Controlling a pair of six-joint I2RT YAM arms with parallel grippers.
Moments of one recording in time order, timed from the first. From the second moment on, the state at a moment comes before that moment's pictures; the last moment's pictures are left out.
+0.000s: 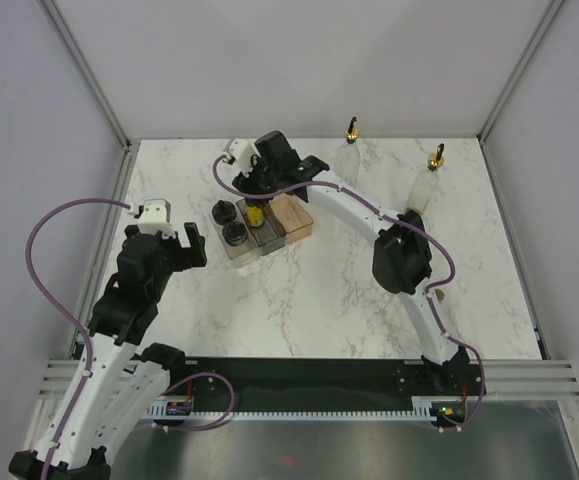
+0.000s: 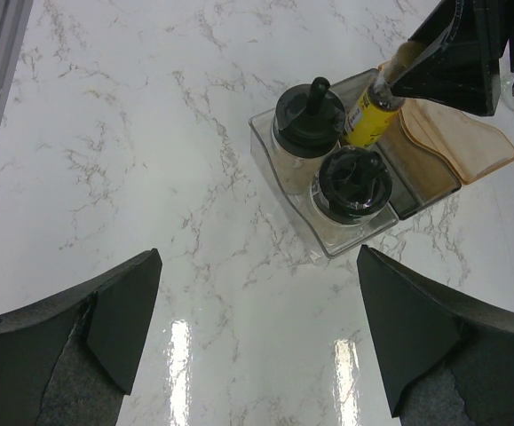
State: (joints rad) left arm -0.29 0.60 0.74 -0.50 -0.23 -0.18; right arm 0.74 2.29 2.18 -0.57 -0.20 -0.33
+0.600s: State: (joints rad) left arm -0.29 0.58 0.74 -0.50 -0.23 -0.18; right arm 0.74 1.96 2.00 -0.54 -0.21 -0.41
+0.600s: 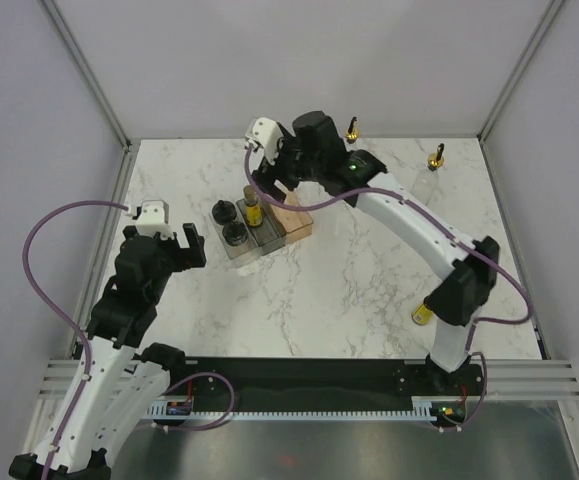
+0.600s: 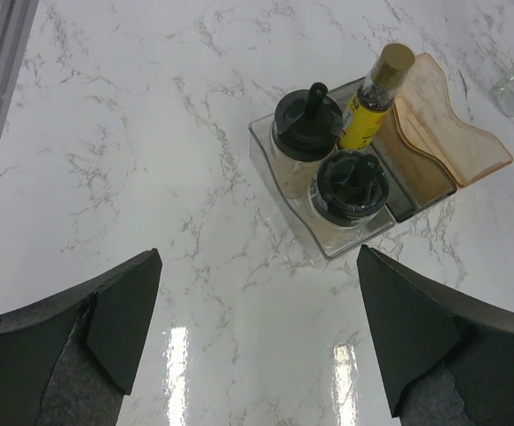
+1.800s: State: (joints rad) left arm -0.29 0.56 0.73 -0.50 -0.20 -0.18; right arm 0.46 0.96 0.90 -1.11 0.11 -0.56
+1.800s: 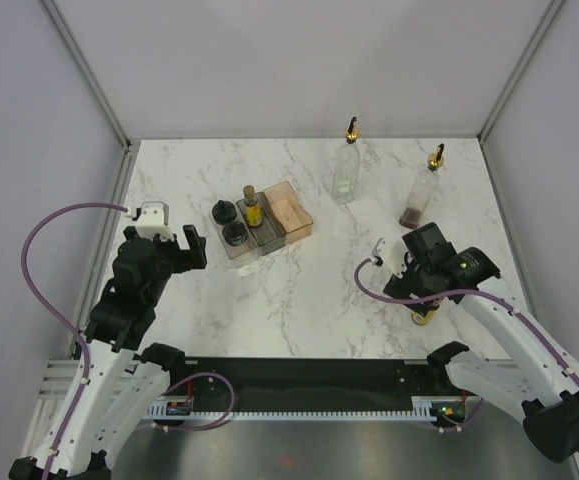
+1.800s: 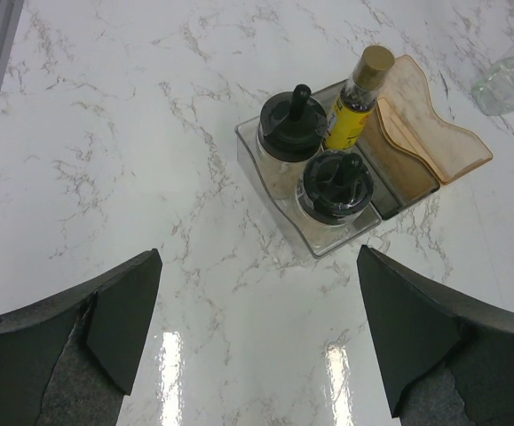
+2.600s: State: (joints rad) left arm -0.29 0.56 0.73 -0.50 -0.20 -0.18; right arm 0.42 0.94 0.81 -1.19 0.13 -0.63
